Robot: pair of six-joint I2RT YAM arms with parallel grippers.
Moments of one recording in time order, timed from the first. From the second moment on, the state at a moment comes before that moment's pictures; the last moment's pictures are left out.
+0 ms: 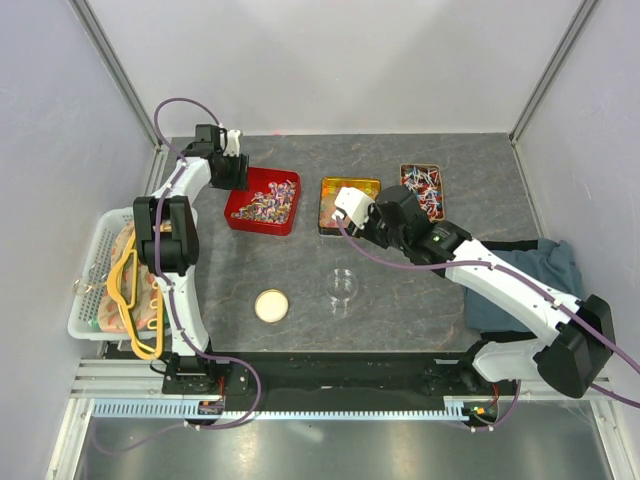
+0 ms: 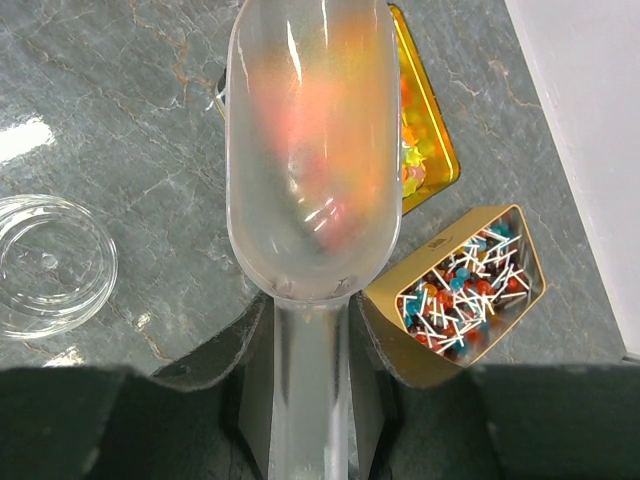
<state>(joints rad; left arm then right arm) 0.00 2.15 1.74 -0.54 0.20 0.12 0.73 1.30 1.10 -0.41 0.10 -0.52</state>
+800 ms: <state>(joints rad) 0.00 2.23 1.73 -0.49 0.10 0.18 0.73 1.34 1.22 -0.46 0.09 -0.54</state>
